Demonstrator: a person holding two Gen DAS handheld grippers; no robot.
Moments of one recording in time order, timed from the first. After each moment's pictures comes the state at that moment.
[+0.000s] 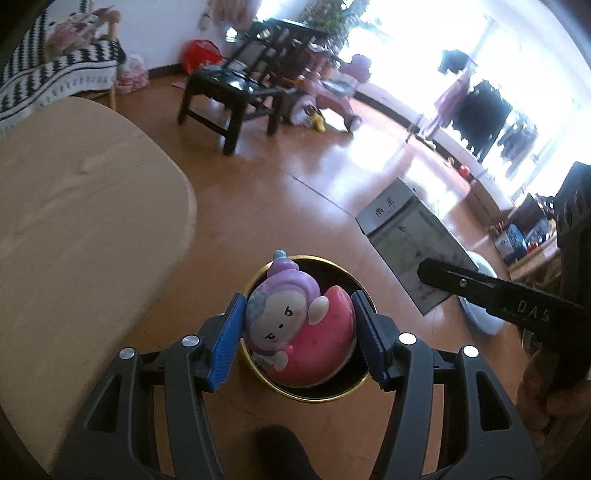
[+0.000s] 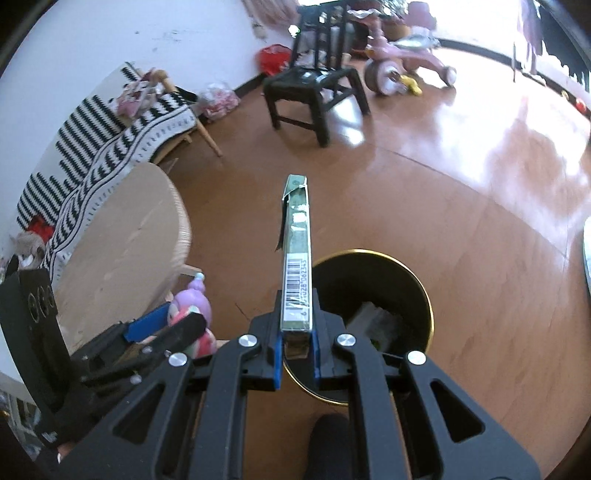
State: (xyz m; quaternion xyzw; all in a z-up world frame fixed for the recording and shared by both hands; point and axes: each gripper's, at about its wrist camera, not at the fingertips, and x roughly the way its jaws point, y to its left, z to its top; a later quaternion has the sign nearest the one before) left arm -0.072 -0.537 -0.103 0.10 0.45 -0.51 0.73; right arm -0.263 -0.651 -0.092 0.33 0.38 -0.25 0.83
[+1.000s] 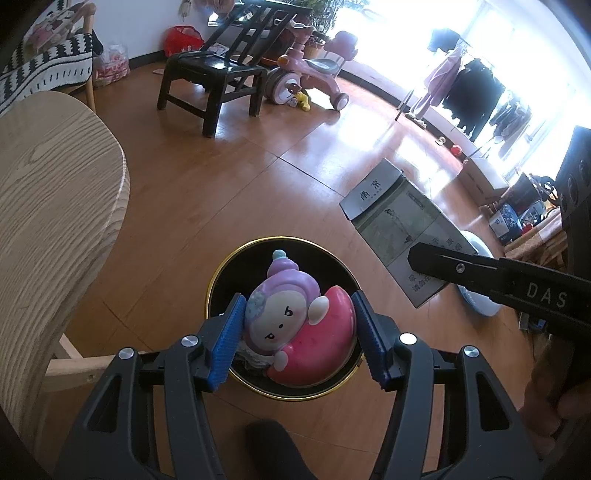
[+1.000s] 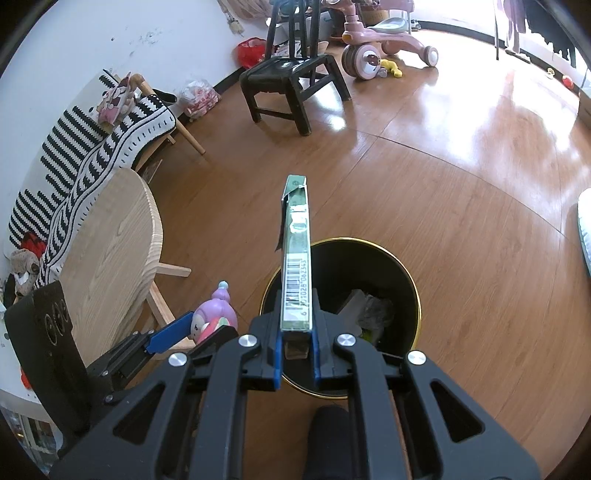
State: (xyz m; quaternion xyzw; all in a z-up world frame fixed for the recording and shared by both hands) left arm -0.087 -0.565 -0.121 0.13 0.47 -0.52 0.70; right arm -0.272 -0.670 -0.103 0.36 0.39 -0.26 0.81
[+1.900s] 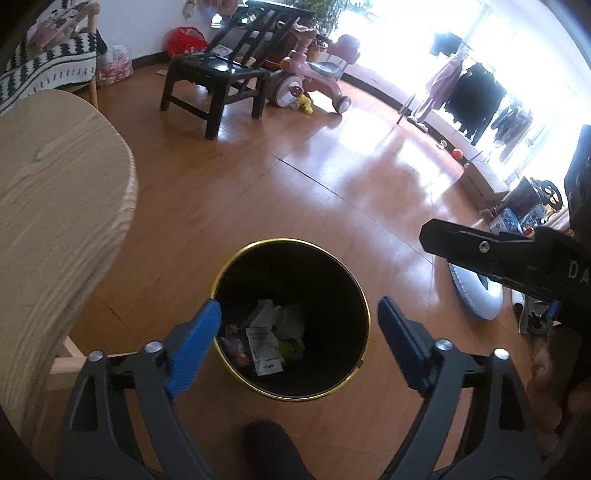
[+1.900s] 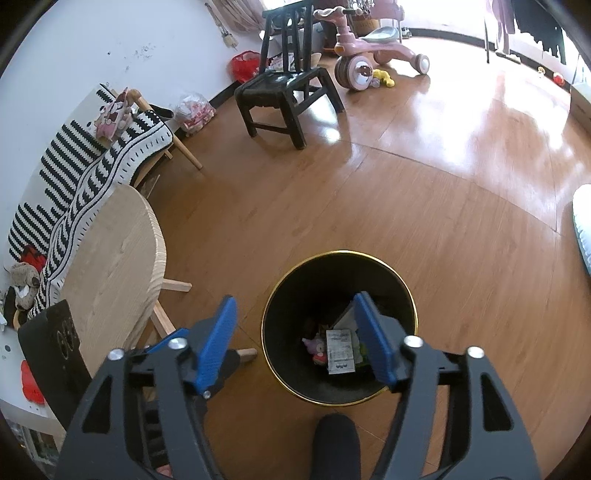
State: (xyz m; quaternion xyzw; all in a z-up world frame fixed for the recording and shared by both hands) left arm -0.084 -0.564 -0.113 0.12 0.46 -0.52 0.71; right arm -0.280 -0.674 -0.090 0.36 0.36 -0.28 0.81
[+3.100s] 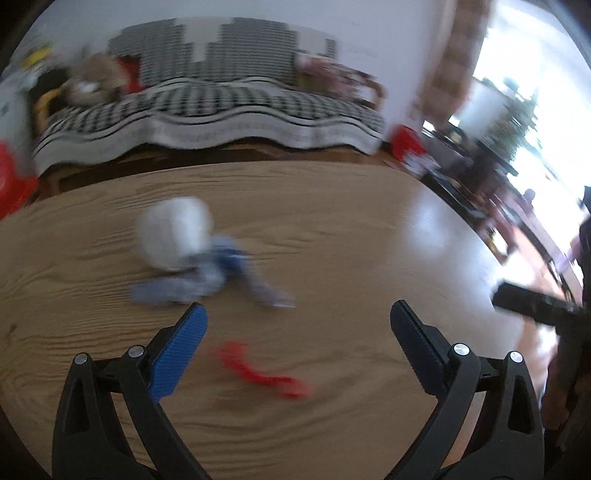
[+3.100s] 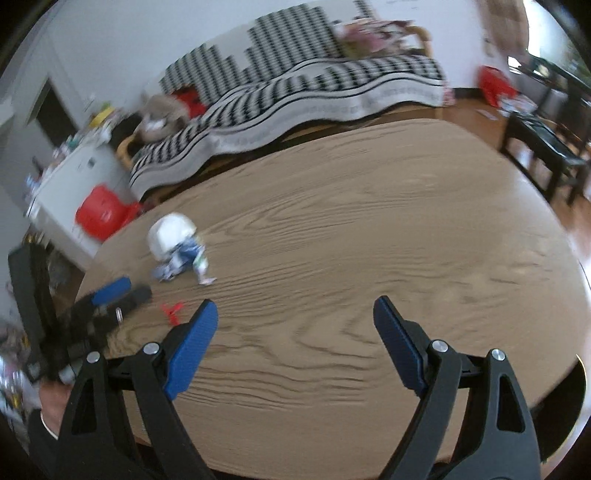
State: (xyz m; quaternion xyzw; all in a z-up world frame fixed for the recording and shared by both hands) left arm 0.119 -0.054 -0.017 -0.03 0.39 -0.18 0.90; right arm 0.049 -0.282 -0.007 0.15 0.41 0.07 0.90
